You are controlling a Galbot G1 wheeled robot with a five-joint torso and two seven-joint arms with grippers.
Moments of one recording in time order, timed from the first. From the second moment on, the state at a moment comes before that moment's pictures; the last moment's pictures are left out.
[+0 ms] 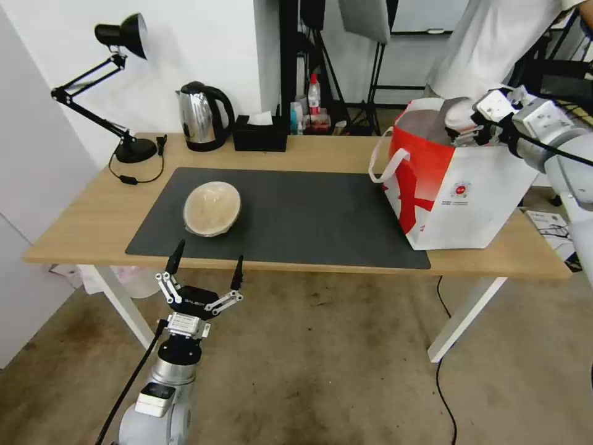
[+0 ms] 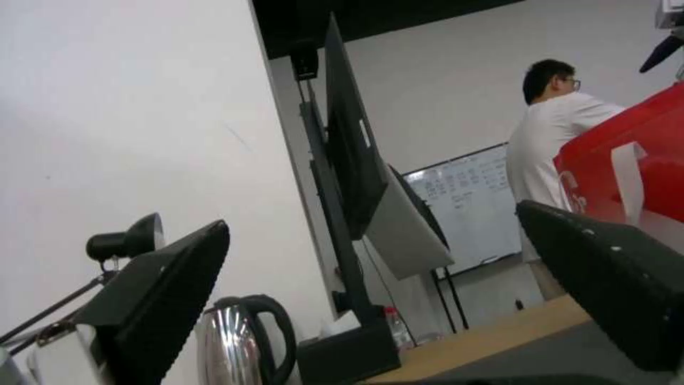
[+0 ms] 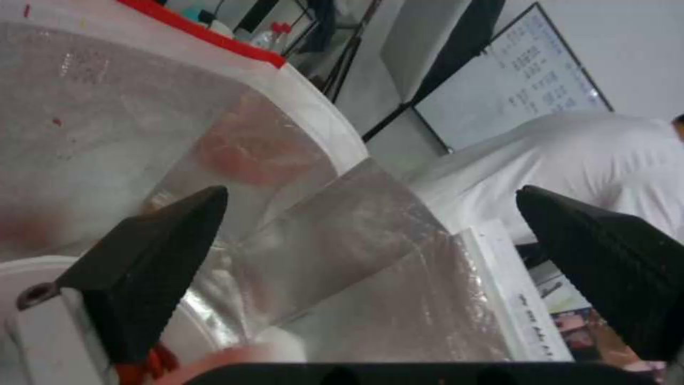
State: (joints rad) left arm 1.58 -1.60 -0.64 -1.98 -0.02 -0.80 0.35; right arm -0.53 0.78 0.45 1.78 -0.12 -0.59 -0.54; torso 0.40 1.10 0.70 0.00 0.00
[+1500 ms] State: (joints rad) left arm 1.60 -1.59 -0.64 -2.02 -0.04 -0.80 0.35; right arm -1.10 0.96 0.59 2.16 0.38 0.15 0.11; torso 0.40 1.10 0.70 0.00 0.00
